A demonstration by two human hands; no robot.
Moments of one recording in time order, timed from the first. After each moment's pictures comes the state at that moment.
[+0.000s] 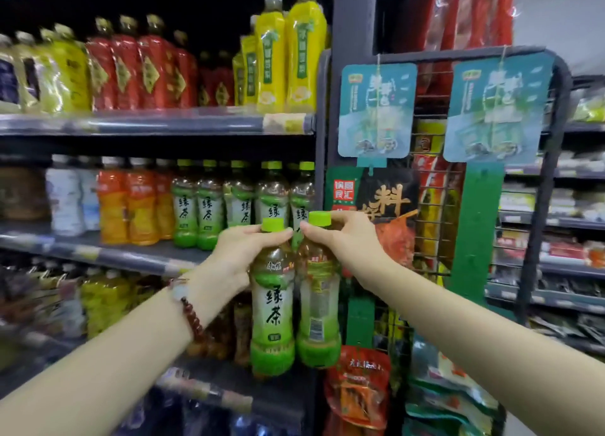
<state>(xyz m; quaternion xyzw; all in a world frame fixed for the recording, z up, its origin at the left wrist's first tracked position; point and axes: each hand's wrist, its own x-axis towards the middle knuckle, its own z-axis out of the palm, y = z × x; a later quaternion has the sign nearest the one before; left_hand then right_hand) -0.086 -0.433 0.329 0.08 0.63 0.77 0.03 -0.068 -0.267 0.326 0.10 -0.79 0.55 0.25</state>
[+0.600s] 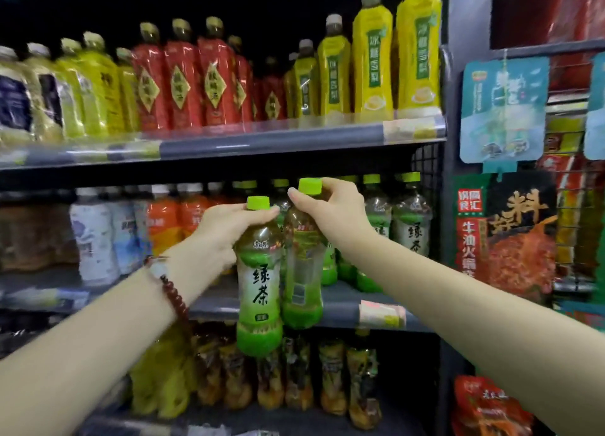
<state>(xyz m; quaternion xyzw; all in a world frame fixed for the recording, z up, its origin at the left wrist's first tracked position) -0.235 -0.632 0.381 0.15 0.64 0.75 0.01 -0.195 -0.478 0.377 0.07 -0.77 0.51 0.37</state>
